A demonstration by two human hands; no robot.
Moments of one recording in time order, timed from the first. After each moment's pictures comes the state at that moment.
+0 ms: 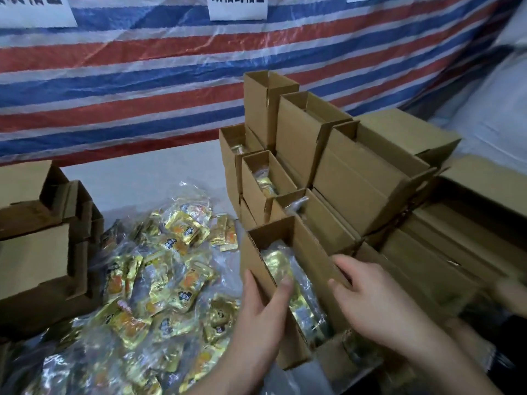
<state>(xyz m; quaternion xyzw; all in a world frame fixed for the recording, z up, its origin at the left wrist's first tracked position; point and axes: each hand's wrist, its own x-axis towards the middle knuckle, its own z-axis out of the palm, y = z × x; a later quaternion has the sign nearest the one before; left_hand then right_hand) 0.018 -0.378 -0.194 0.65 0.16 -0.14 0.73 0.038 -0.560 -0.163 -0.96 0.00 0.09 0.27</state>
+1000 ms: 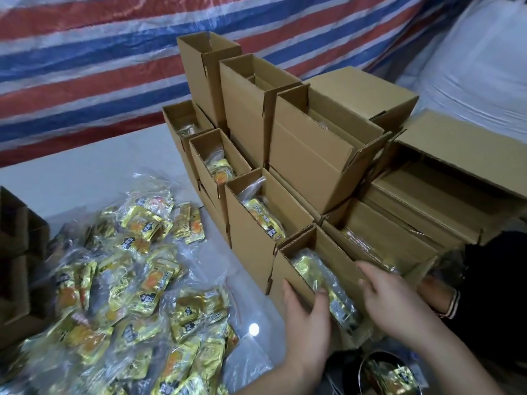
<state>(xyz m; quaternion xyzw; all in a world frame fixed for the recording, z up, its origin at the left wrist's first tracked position) 0.020 -0.521 -0.275 0.63 0.19 -0.22 0.72 0.029 -0.674 -0.246 -0.96 0.14 0.10 0.21</state>
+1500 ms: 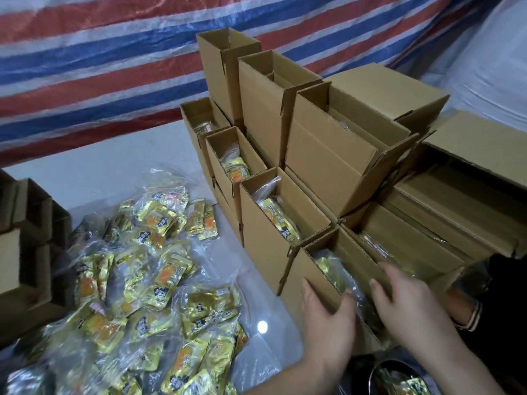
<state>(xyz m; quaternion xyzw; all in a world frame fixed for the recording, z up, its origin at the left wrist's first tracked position) 0.029 -0.534 -0.274 0.65 0.18 -0.21 0.71 0.029 -0.662 -0.243 -0.98 0.14 0.01 0.18</state>
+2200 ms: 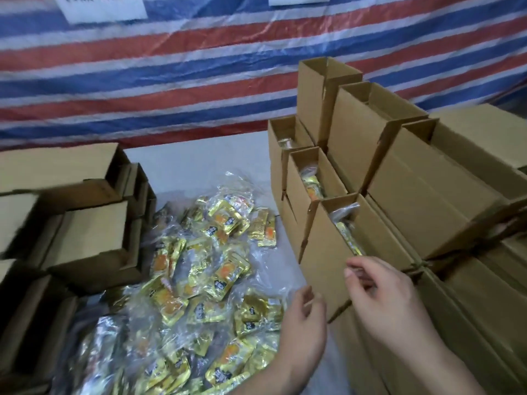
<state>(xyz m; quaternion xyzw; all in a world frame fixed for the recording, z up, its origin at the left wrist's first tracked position) 0.055 -0.410 -0.279 0.70 0.21 -0.12 0.67 0.094 -0.545 -0.233 -0.92 -0.06 -0.08 0.38</state>
